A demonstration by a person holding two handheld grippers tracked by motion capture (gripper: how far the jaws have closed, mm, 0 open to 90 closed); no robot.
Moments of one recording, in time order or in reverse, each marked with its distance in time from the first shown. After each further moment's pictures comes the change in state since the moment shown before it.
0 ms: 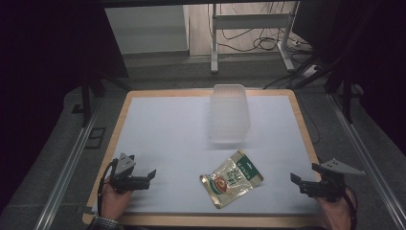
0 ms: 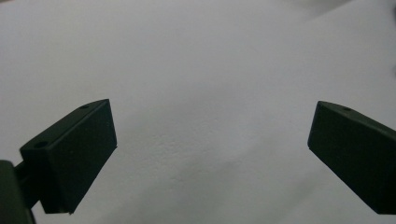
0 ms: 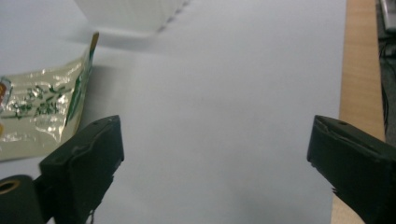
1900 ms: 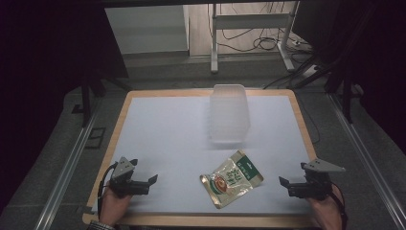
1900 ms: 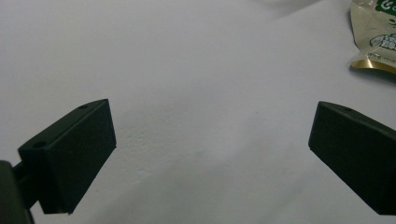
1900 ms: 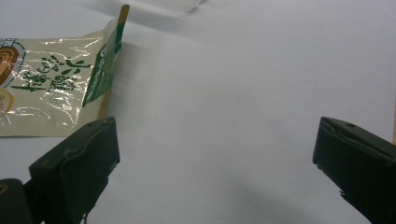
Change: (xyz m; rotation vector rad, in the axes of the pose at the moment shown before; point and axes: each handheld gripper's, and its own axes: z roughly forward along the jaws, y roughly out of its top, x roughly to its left) left arm -0.004 -0.006 -0.002 -0.004 -0.093 0.003; right arm 0.027 0.005 0.019 0.086 0.033 -0.136
